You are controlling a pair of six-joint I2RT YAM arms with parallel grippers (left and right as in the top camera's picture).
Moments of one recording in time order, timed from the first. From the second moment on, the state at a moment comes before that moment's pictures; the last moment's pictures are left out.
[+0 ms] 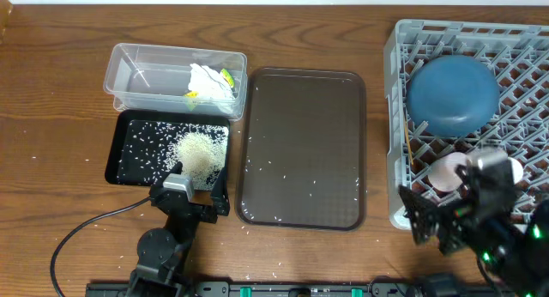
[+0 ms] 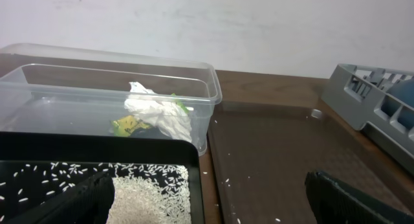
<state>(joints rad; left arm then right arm) -0.27 0.01 0.03 -0.13 -0.03 -0.20 0.15 0.64 1.26 -1.17 -0.26 0.04</state>
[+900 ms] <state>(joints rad) -0.27 0.01 0.03 -0.13 -0.03 -0.20 0.07 0.07 0.22 -0.34 -0.15 -0.06</state>
